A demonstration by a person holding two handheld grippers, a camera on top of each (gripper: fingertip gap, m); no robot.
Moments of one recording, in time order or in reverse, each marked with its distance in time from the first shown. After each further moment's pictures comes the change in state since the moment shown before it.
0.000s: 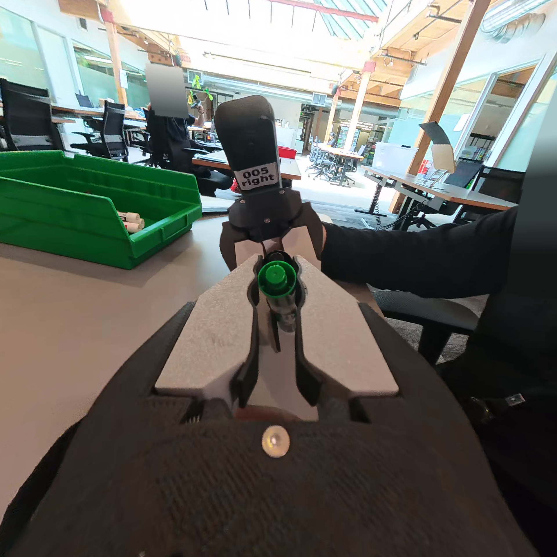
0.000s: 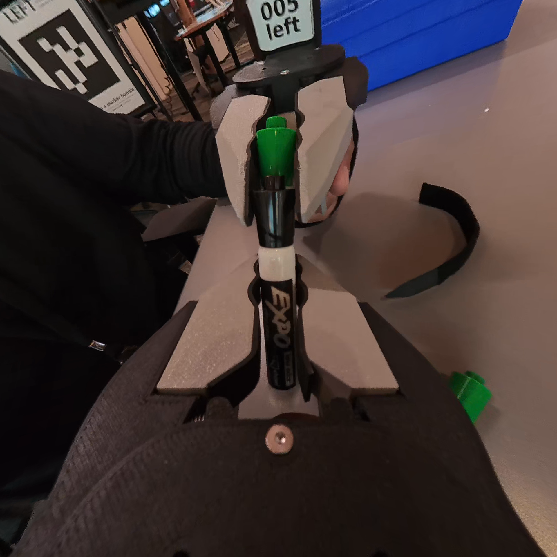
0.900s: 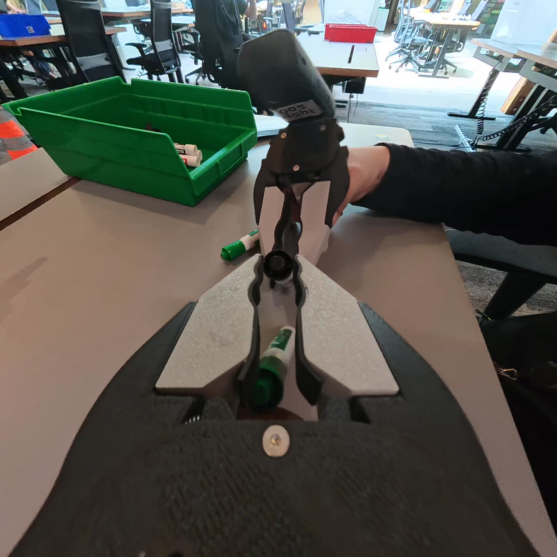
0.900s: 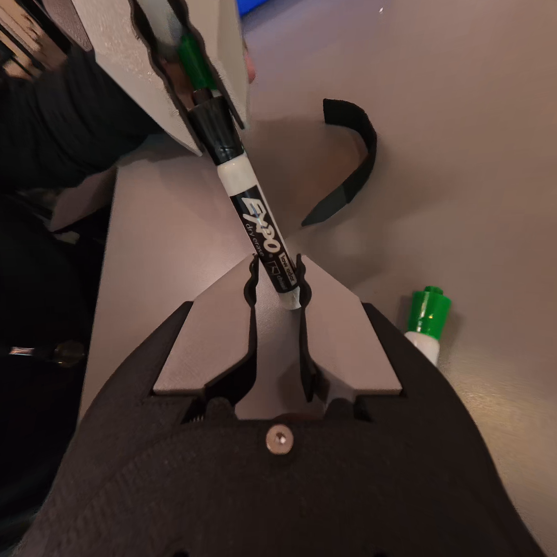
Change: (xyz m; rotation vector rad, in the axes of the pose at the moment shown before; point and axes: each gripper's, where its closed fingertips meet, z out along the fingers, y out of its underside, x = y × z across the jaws) left arm -0.034 0.026 -0.022 -0.298 -0.219 0.102; right arm 0.056 0.039 -0.024 -0.149 0.243 0.107
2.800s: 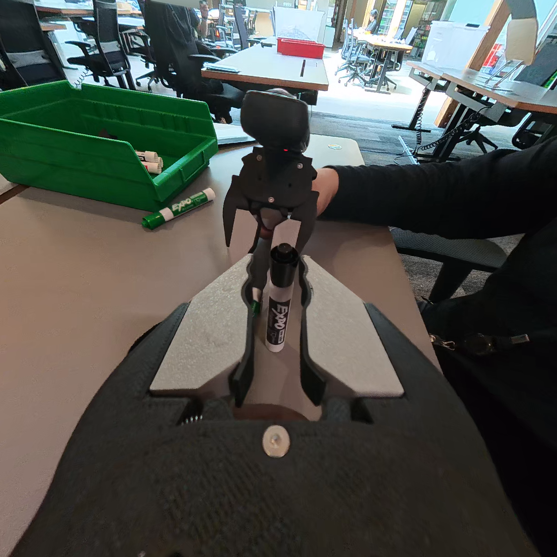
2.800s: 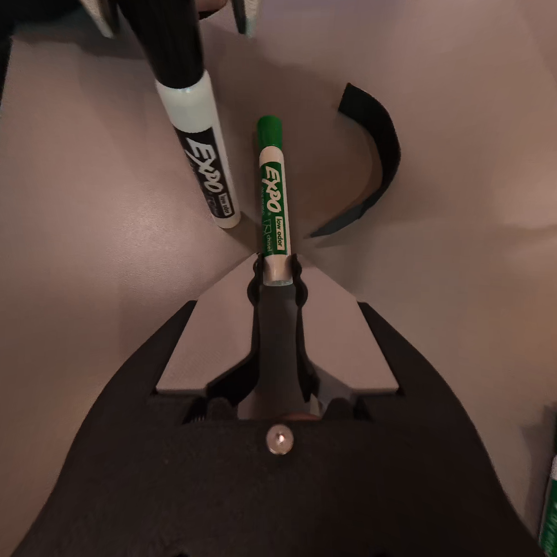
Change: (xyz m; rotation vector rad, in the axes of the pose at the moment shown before) left arm 0.022 -0.007 -0.024 0.022 0.146 -0.023; right arm 0.005 0.008 0.025 -0.153 0.178 -0.315
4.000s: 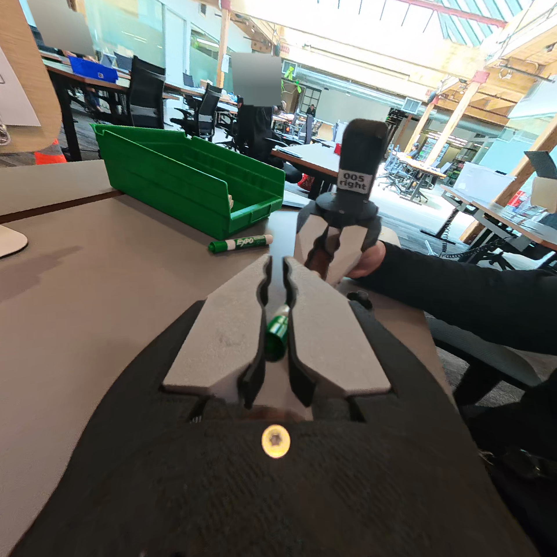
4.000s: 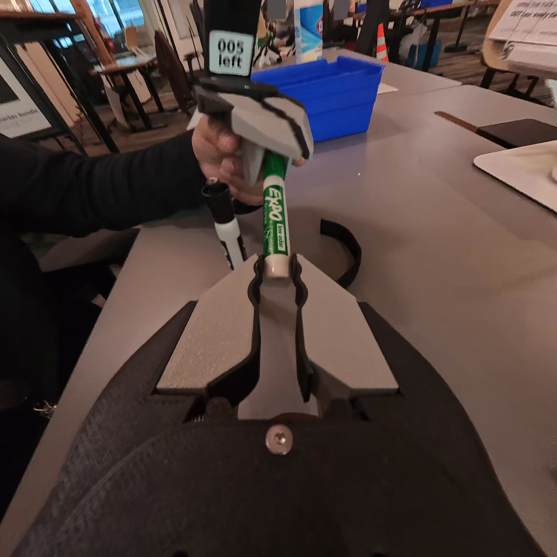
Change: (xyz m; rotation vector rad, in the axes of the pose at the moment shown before) left arm -0.058 -0.021 -0.018 0.254 -0.188 -0.213; right arm 0.007 -0.061 -0.053 0.487 -0.078 0.146
